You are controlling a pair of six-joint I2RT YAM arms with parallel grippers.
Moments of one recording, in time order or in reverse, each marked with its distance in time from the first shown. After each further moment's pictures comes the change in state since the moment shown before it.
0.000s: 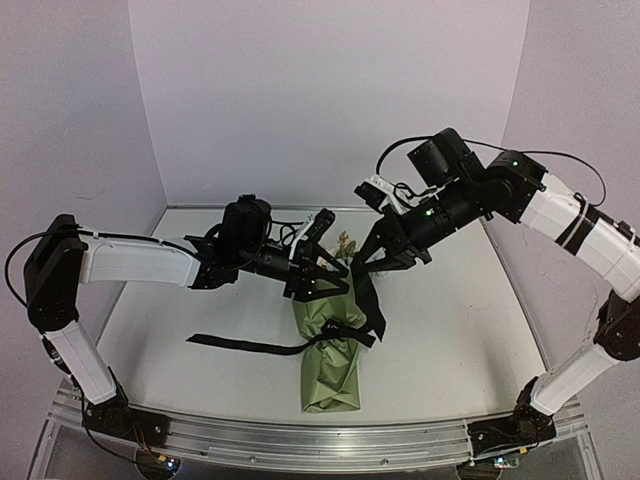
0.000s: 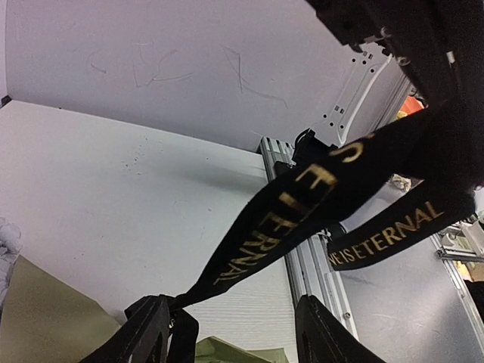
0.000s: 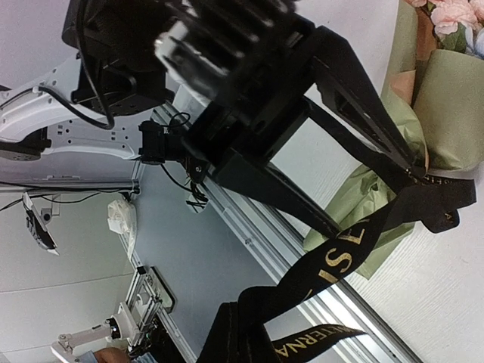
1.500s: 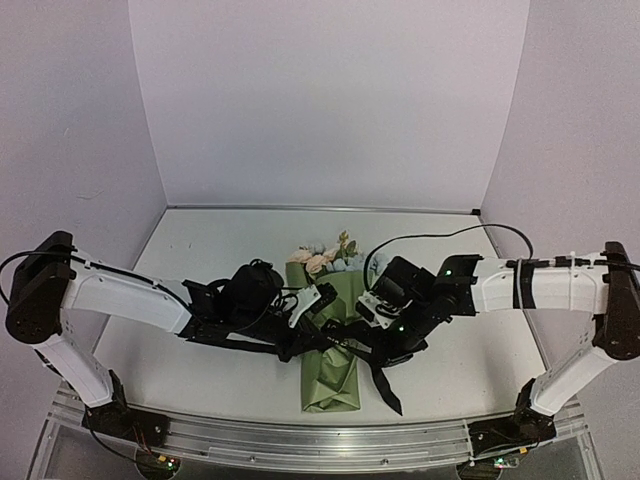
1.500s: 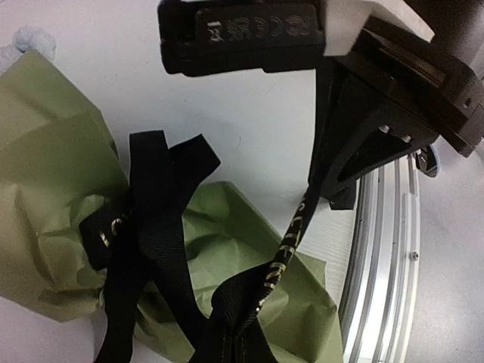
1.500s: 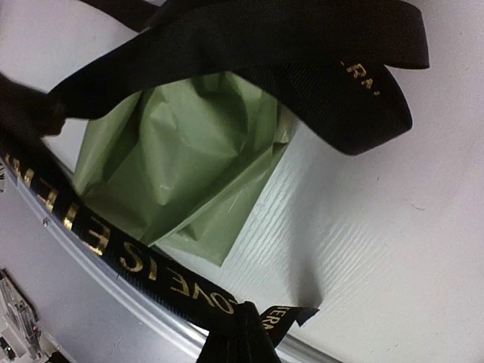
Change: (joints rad) left arm -0.212 -0.094 -0.250 -0.192 -0.553 -0.019; right arm 0.142 0.020 -0.633 0.258 0.342 -0.027
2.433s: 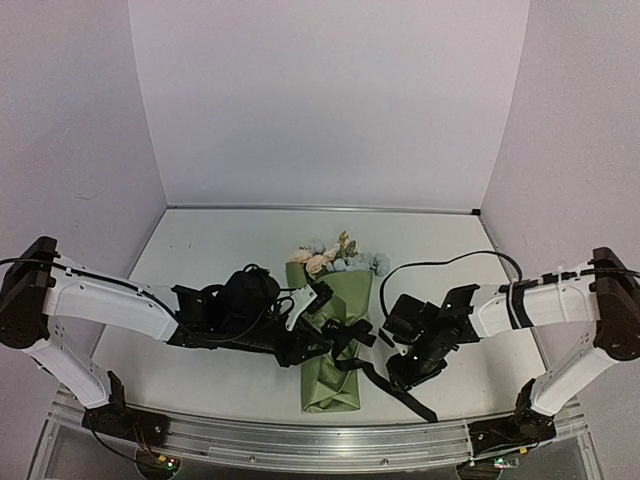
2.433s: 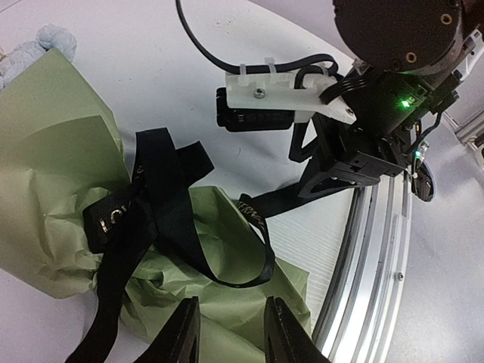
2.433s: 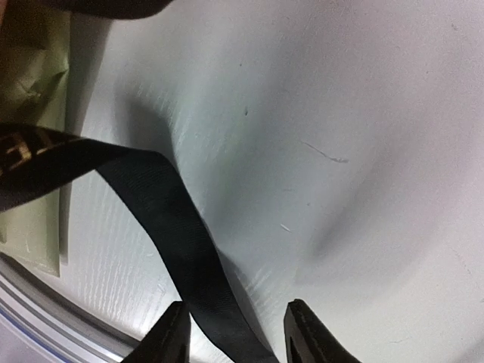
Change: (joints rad) left arm -0.077 -0.079 -0.034 -0.027 -0.132 -0.117; right arm 0.014 0.011 -0.223 0.069 0.181 -0.009
